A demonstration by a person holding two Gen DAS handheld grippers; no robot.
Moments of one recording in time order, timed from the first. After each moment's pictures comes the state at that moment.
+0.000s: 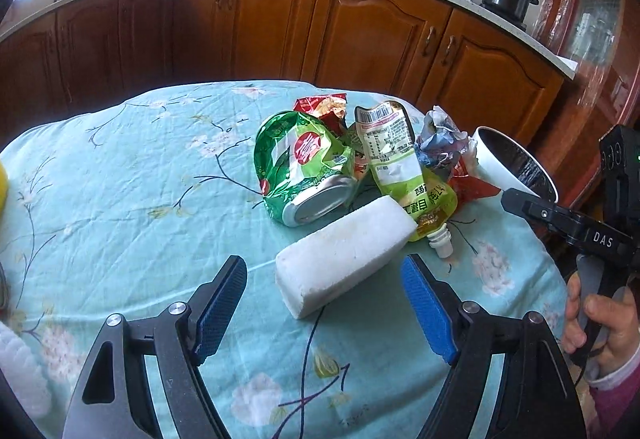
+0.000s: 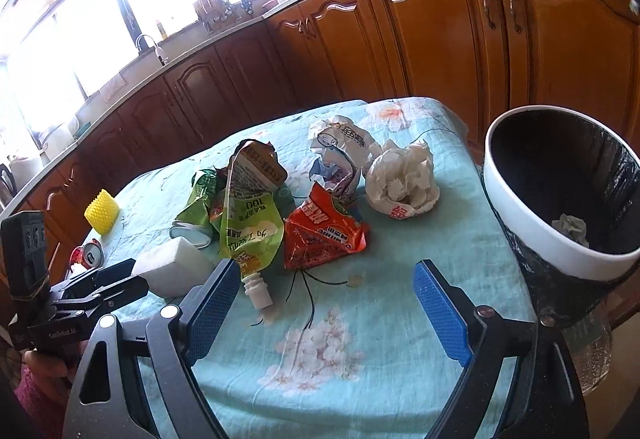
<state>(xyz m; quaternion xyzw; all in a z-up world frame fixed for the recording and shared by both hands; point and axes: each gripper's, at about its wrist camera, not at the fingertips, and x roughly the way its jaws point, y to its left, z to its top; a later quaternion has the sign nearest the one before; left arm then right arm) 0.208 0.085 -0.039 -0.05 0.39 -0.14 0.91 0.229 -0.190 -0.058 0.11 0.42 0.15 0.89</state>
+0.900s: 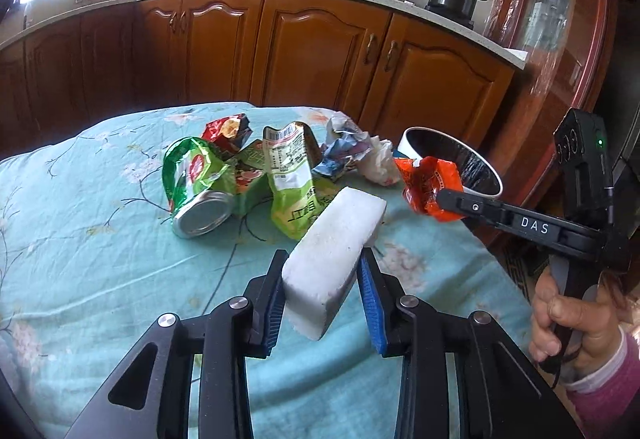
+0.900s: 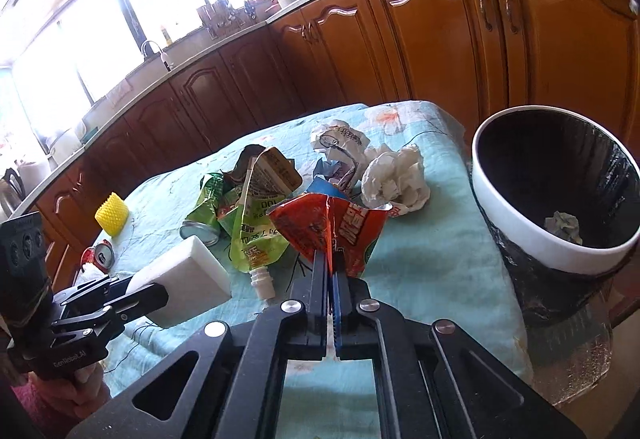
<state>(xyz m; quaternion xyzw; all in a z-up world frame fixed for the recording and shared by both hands) 0.171 0.031 -0.021 -0.05 0.35 -0.21 0.91 0.203 -0.216 -0.046 0.15 0.41 0.15 0.89</state>
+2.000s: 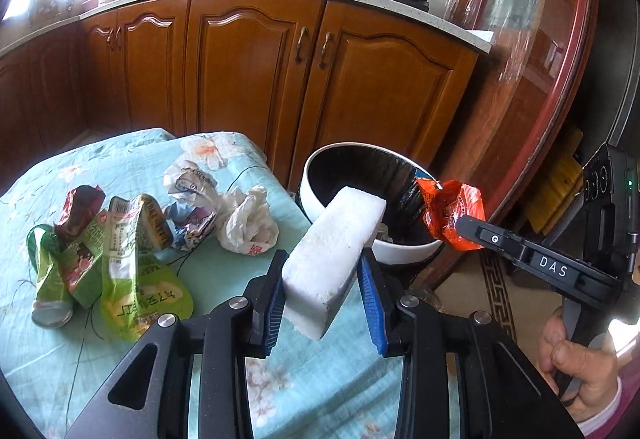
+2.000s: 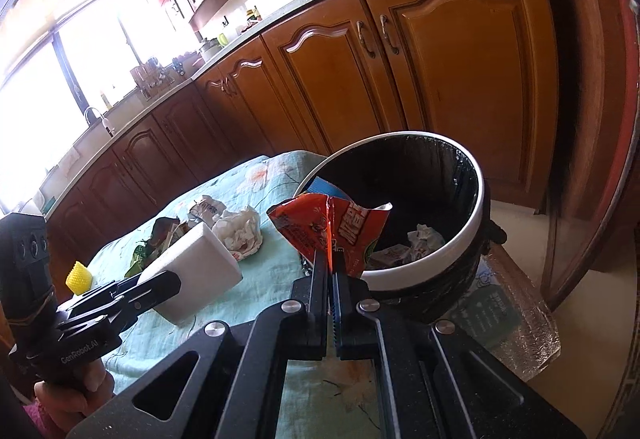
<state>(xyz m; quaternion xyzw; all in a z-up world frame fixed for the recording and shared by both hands) 0.250 -0.112 -0.008 -0.03 0.35 -0.25 0.90 0.188 -0.349 -0.028 0.19 0.37 0.03 0.91</state>
